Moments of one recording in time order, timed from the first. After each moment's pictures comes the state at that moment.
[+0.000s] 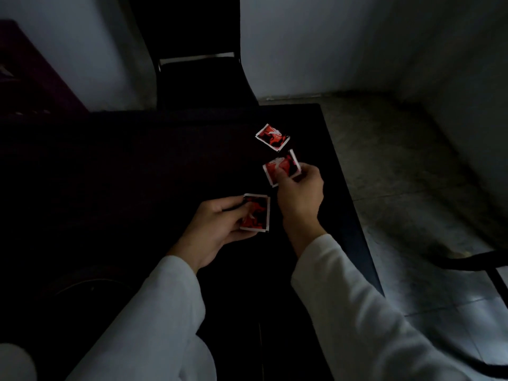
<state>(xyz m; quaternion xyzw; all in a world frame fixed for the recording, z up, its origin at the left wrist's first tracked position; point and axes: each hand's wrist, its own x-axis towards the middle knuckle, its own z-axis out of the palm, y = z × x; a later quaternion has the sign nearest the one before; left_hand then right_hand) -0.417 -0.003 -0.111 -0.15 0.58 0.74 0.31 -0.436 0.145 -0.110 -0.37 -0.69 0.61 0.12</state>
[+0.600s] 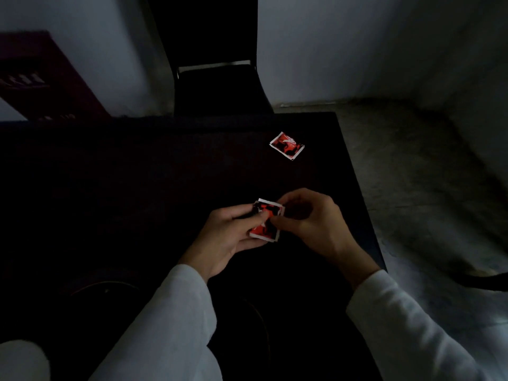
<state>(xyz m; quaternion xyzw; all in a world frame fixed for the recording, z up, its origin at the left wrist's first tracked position) -0.417 -0.007 -0.110 -0.13 0.57 0.75 0.32 -0.403 0.181 -0.105 -0.08 -0.85 0.51 -0.07</state>
